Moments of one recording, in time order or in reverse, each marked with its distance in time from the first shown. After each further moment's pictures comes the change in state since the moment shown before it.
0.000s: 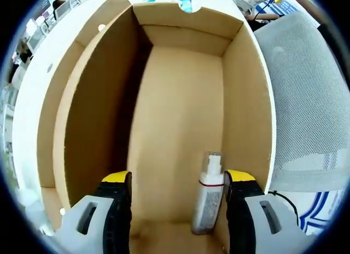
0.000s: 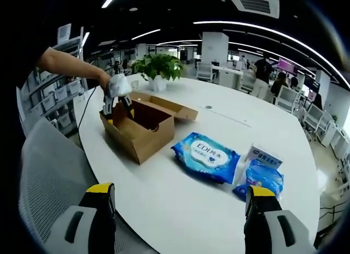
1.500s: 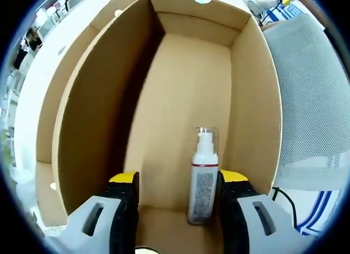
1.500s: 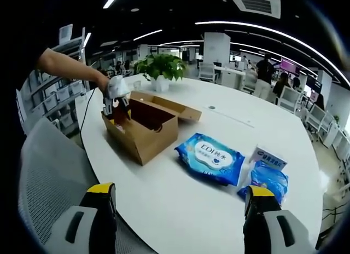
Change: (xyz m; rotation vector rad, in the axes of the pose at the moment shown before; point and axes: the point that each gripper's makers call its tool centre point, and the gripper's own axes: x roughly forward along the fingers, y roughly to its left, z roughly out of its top) left arm -0.001 0.005 -0.034 -0.081 0.008 0.049; right arm 0.009 0.005 0.001 -0.005 -0.006 0.021
